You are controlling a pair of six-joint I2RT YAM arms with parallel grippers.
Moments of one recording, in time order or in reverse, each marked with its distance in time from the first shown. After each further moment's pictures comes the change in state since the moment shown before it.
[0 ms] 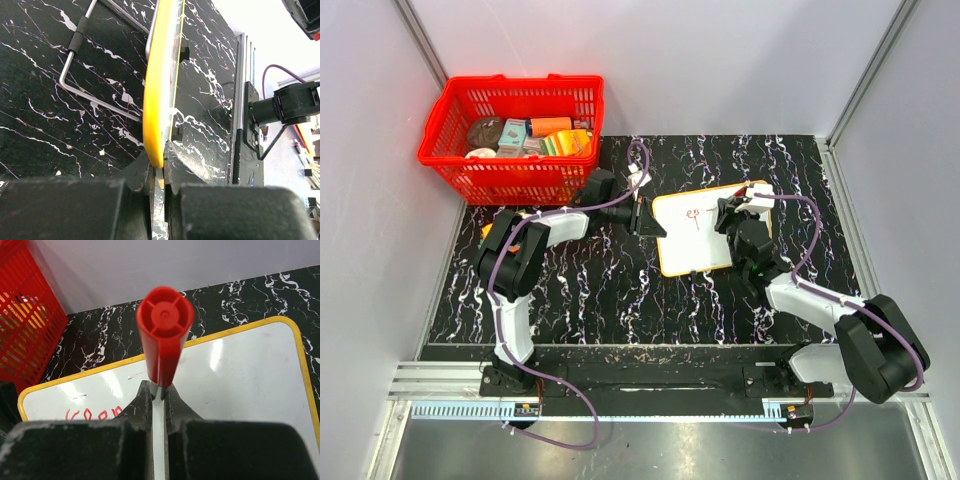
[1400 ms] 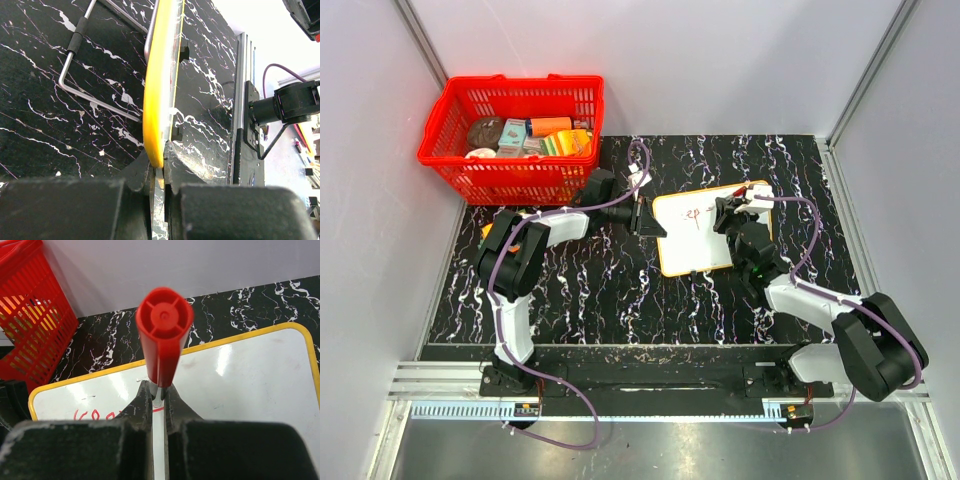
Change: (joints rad) left arm -0.002 0.000 0.003 -0.005 0.001 0.006; right arm -0.002 0.012 -0.020 0.075 -0.032 -0.015
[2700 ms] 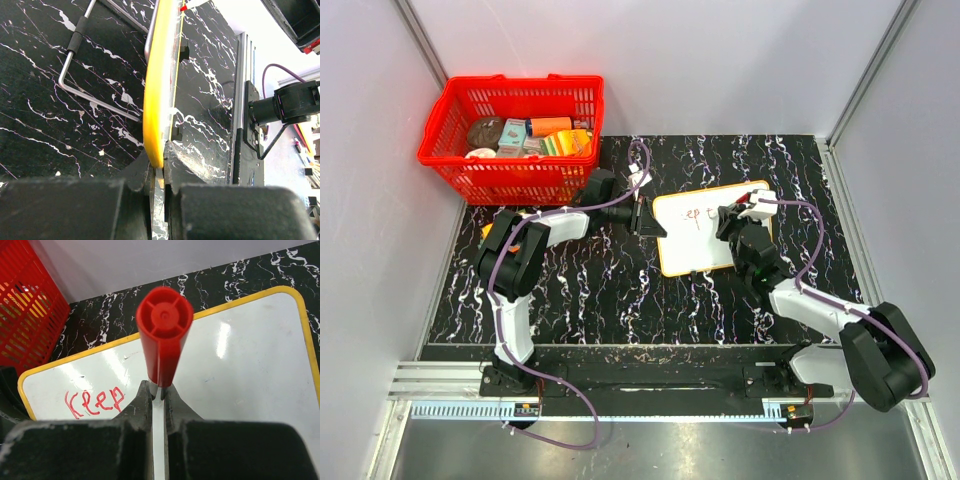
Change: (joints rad) left arm -0.001 0.000 0.004 -0.008 -0.001 0.001; right arm 0.000 -0.058 -0.026 -0.126 0.010 0.086
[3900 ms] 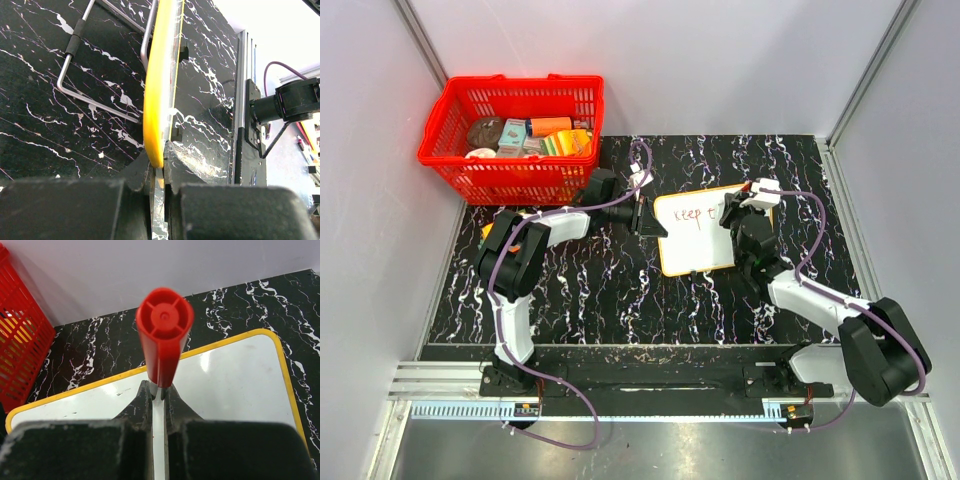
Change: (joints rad) left arm -0.005 0.000 0.007 -0.004 0.001 0.016; right arm -0.018 0.028 0.083 0.002 0.074 -0.079
